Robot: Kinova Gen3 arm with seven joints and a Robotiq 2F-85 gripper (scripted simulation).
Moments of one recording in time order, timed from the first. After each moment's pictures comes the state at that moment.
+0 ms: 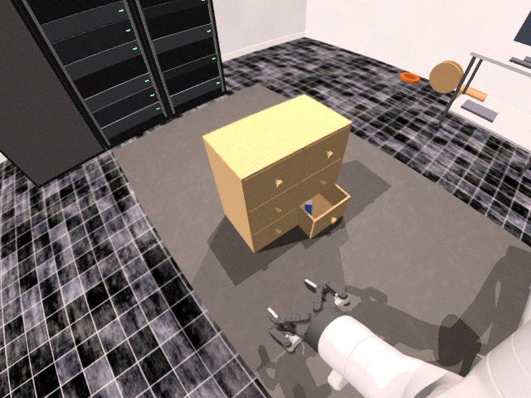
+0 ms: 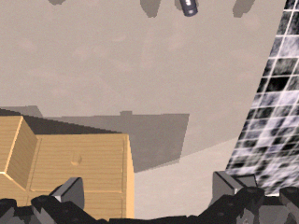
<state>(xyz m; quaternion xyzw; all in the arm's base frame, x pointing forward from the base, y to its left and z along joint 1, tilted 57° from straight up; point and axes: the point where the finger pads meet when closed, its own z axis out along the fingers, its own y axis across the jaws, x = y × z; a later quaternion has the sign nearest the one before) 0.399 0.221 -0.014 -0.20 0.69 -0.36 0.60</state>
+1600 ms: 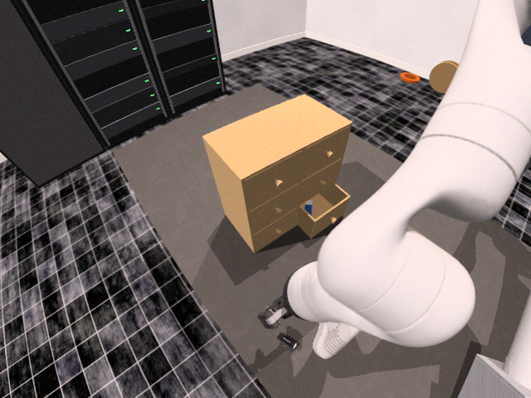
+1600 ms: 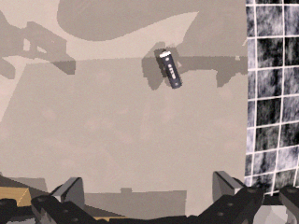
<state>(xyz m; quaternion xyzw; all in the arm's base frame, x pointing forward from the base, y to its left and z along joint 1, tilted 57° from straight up) 0.387 0.238 -0.005 -0.09 0.84 -0.39 0.37</state>
